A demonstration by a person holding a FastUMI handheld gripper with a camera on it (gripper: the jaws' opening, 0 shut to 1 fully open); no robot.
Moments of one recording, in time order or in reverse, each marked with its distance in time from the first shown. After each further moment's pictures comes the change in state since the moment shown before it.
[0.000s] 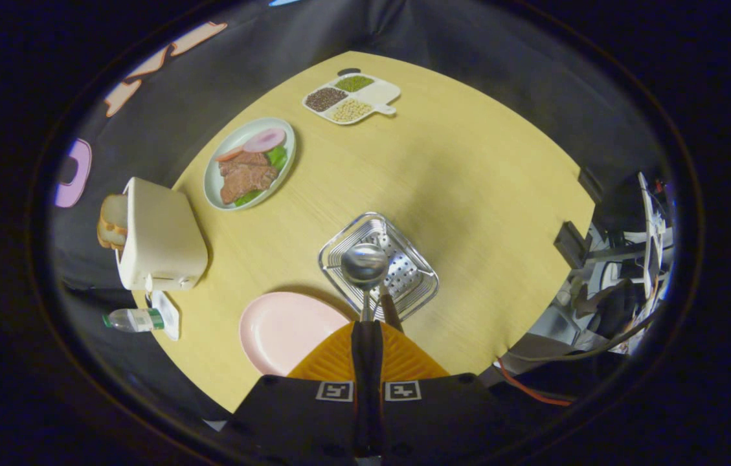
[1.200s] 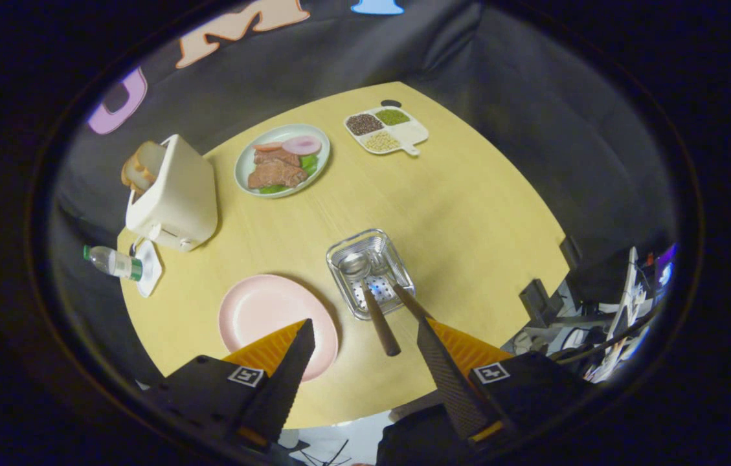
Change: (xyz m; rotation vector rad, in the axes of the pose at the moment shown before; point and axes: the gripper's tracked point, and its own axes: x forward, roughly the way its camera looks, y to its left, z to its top) arm -0.051 -0.010 -0.004 -0.294 -0.222 -0.045
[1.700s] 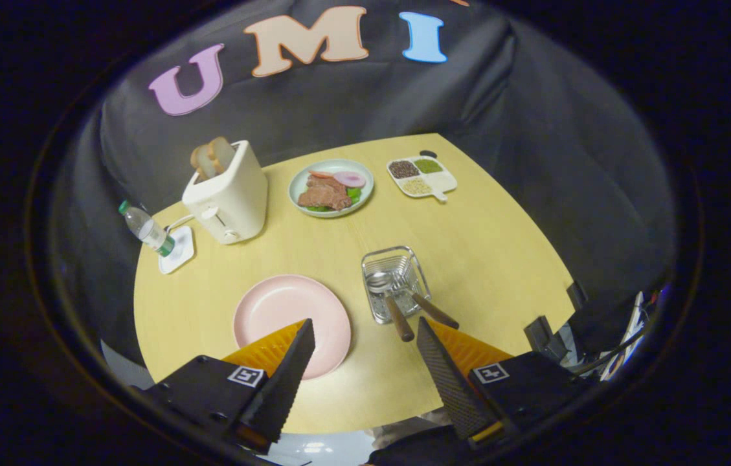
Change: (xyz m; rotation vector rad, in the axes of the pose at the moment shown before) arm -0.038 0.018 -0.007 -0.158 -0.323 0.138
